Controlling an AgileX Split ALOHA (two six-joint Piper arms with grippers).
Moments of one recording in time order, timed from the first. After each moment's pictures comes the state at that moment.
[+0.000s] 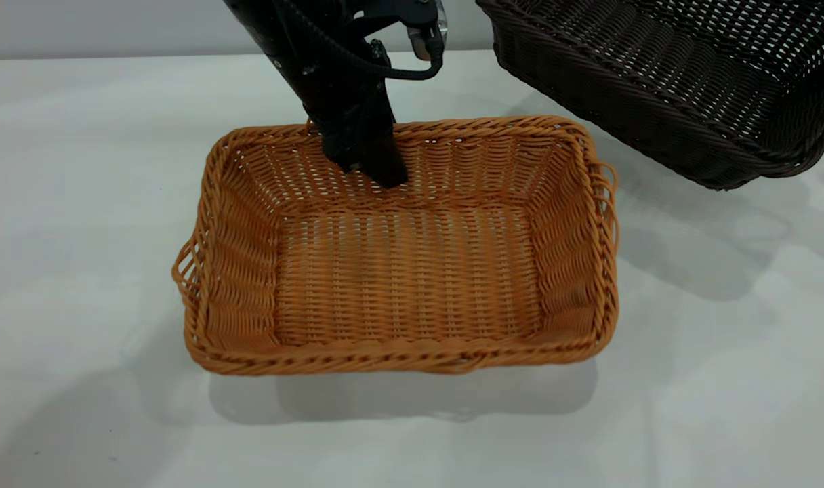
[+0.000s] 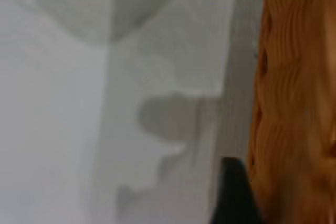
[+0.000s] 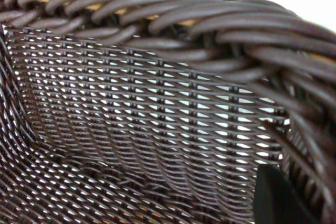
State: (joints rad) left arm -0.47 2.30 -1.52 -0.57 0.47 1.37; right arm -0.39 2.09 -1.08 1.31 0.75 -0.87
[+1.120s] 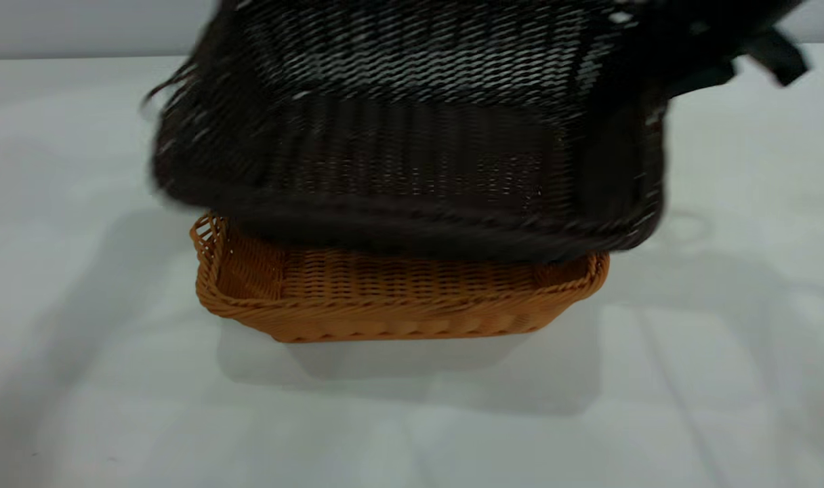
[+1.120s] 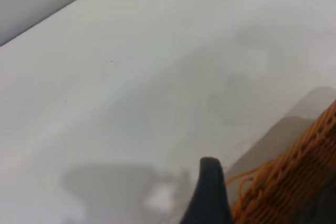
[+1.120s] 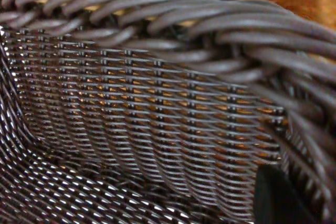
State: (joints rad) left arm -0.25 2.02 -1.52 -0.67 0.51 0.85; right arm 0.20 1.90 -1.08 0.88 0.71 -0.42
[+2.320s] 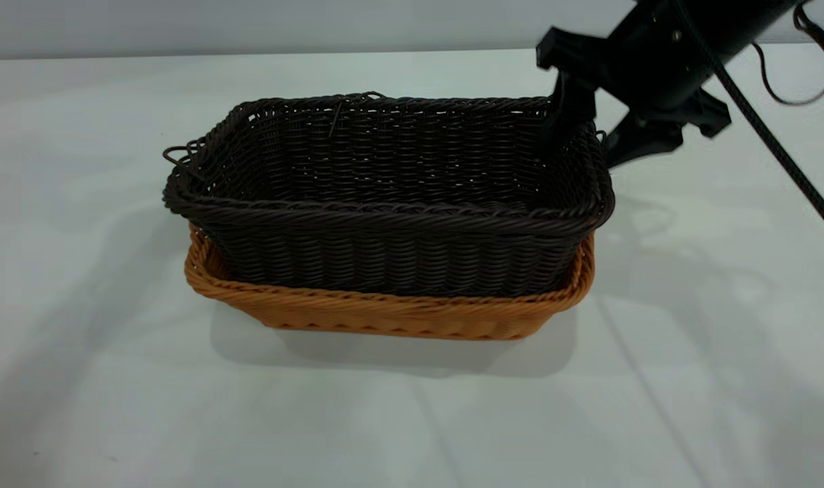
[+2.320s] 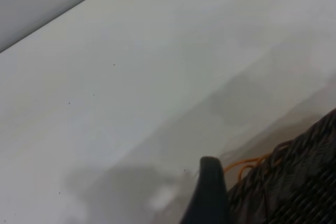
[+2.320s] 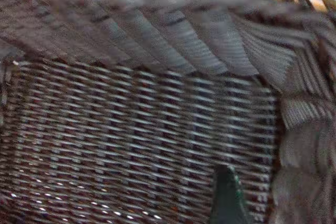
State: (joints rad) left arm -0.25 2.02 -1.52 -0.67 0.51 0.85; right arm 0.28 2.06 -1.12 0.90 0.47 -0.45
